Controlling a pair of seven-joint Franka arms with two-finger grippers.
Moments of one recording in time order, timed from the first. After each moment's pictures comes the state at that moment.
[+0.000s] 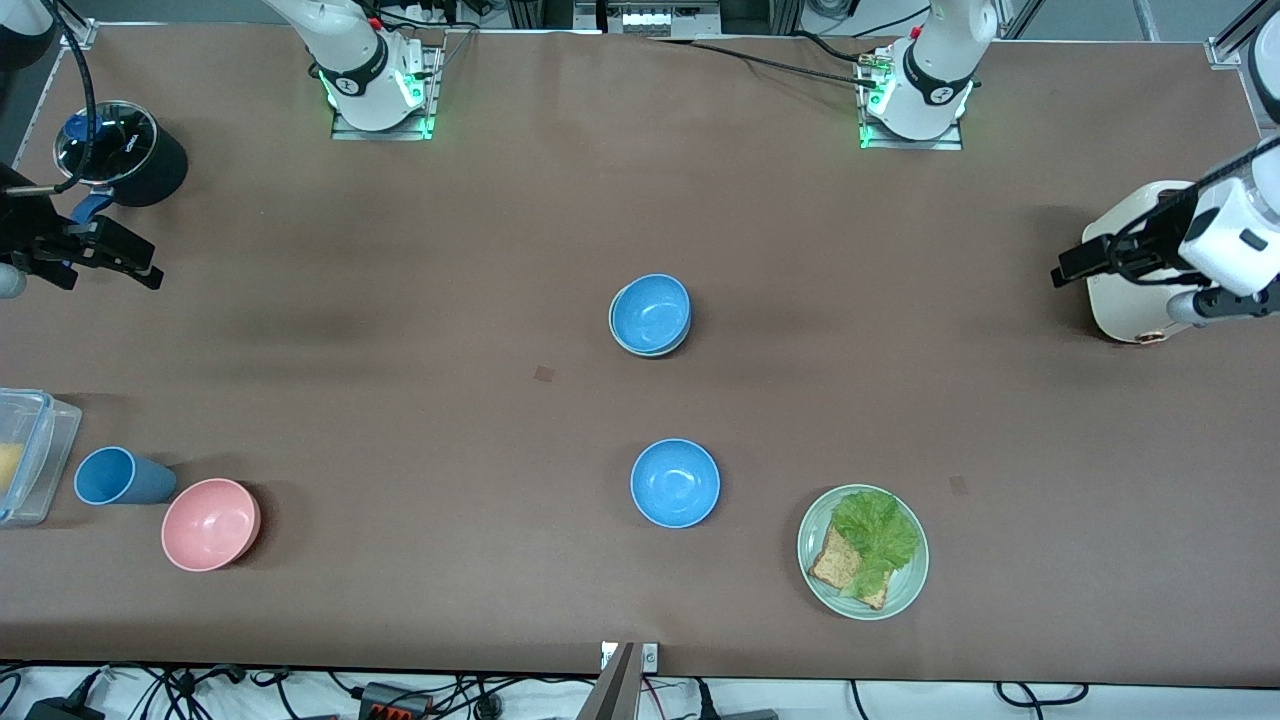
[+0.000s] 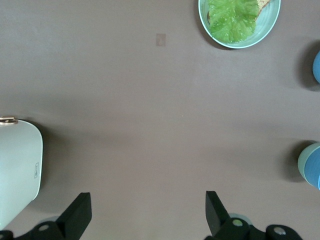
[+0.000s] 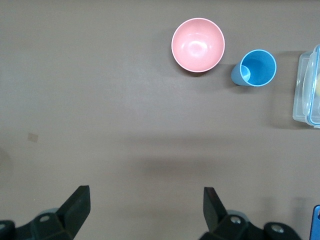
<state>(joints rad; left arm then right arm) 0.18 0.01 -0.15 -1.74 -0.09 1.64 -0.10 0.01 0.03 -0.06 -1.65 0.02 1.73 -0.06</state>
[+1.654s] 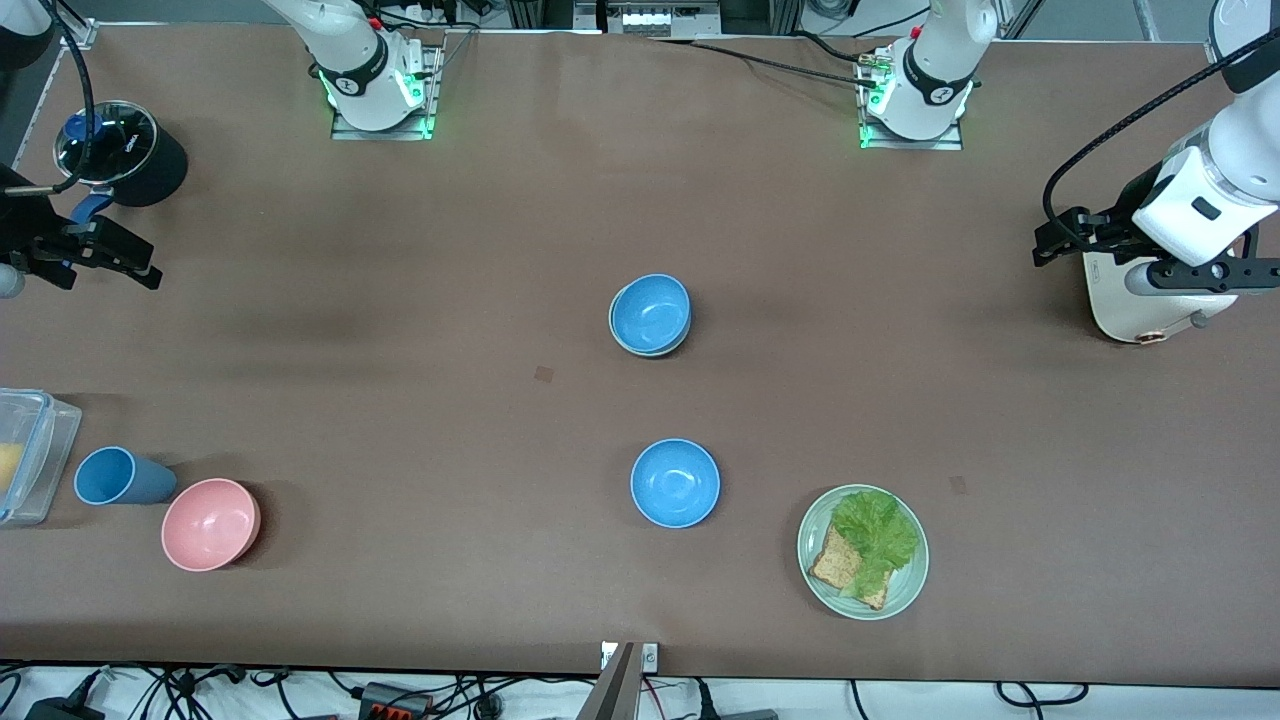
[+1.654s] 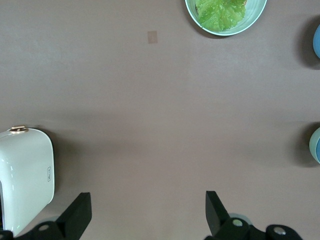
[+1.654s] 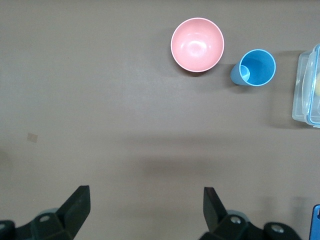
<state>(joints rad) 0.12 -0.03 -0.15 -1.77 -0.03 1.64 -0.07 0.00 0.03 -0.06 -1.65 0.02 1.73 -0.06</state>
